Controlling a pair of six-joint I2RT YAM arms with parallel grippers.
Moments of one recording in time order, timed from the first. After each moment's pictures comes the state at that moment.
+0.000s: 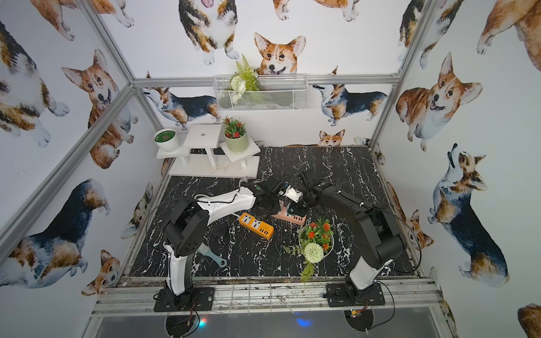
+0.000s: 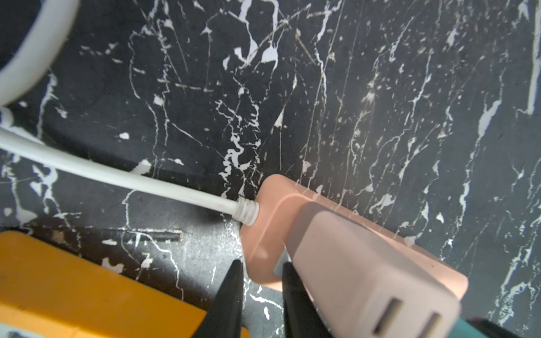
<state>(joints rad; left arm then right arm) -0.81 2.02 1.45 -0.71 -0.05 -0.95 0.47 1.63 1.07 -0.57 -0.39 -0.47</state>
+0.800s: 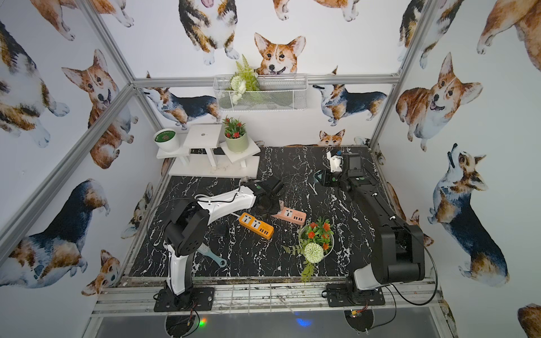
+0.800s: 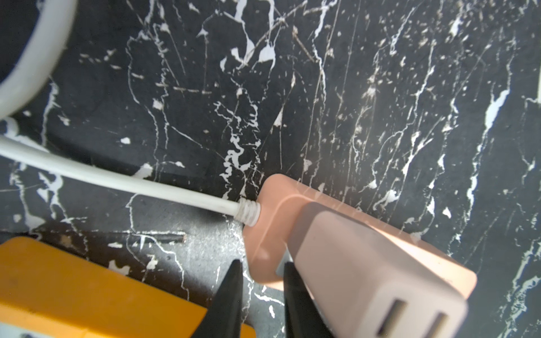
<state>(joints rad) -0.81 2.02 1.47 -0.73 -0.04 -0.90 0.07 1.46 1.07 -0.33 -0.47 0.27</state>
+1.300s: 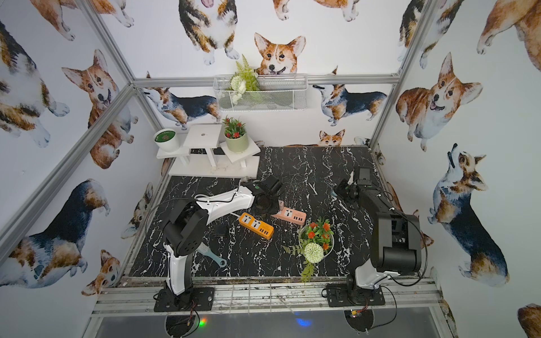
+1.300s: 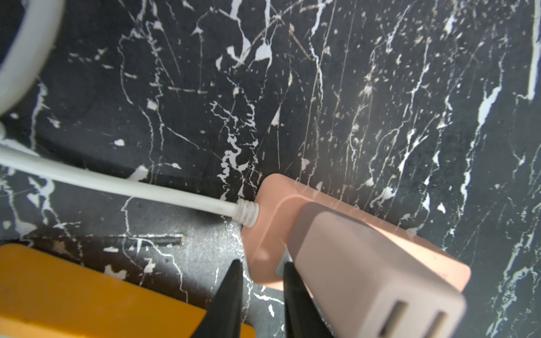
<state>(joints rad) -0.80 2.01 1.44 -0.71 -0.01 -0.89 -0.08 1.58 0.92 -0.27 -0.32 0.66</state>
